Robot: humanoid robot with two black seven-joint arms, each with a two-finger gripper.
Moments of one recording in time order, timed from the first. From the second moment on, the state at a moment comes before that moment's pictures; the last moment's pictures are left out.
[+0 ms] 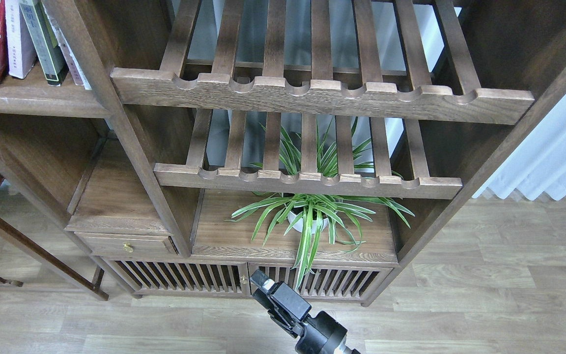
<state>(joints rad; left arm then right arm) -0.67 0.68 -1.55 -1.11 0.26 -0.49 0.38 -0.14 0.02 0.78 1.20 0.07 0.58 -0.07</state>
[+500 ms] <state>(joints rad) -0.24 0.68 -1.77 -1.39 0.15 -0.49 0.39 -0.11 0.01 0.80 1.21 0.07 0.58 -0.01</state>
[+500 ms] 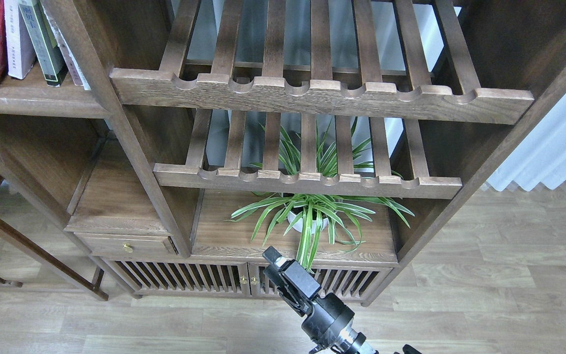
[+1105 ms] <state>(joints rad) 0.12 0.48 -1.77 -1.52 0.08 -0.49 0.39 -0.09 0.01 0.82 1.21 0.07 0.58 -0.01</state>
